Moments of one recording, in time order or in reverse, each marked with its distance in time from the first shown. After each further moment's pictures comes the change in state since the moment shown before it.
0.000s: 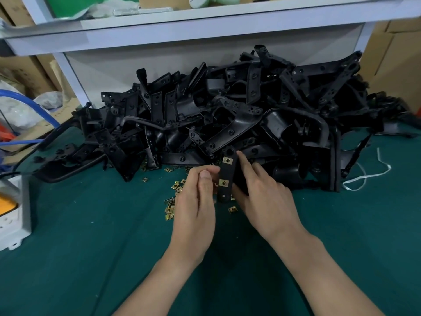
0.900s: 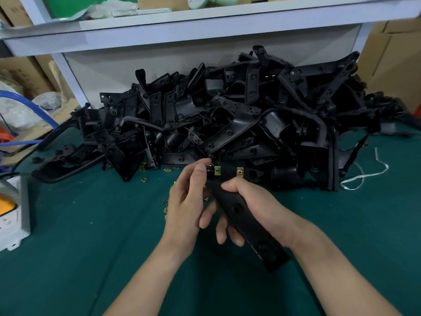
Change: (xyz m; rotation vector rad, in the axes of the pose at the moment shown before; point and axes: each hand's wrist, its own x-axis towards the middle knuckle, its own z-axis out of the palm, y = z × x) left_hand 0.011 0.004 -0.013 -0.298 -0.093 -0.224; right_hand 0.004 -0.008 -0.016 1.515 -0.884 0.164
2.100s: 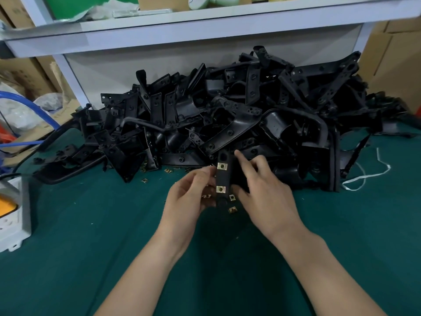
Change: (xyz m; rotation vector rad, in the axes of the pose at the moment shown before) left_hand 0.008 0.003 -0.001 -0.129 -0.003 -0.209; right_hand 0.003 0.014 -0.015 -1.473 0.857 -0.234
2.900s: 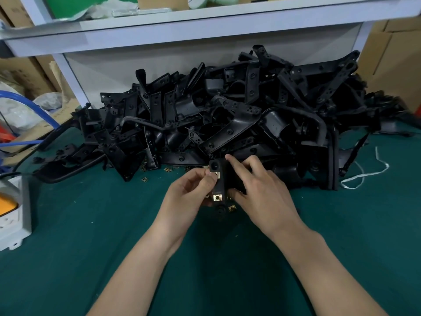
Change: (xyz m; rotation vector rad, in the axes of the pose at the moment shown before) left_hand 0.005 -0.003 -0.015 0.121 -0.157 0.012; right_hand -0.001 0.002 0.002 0.000 0.026 -0.093
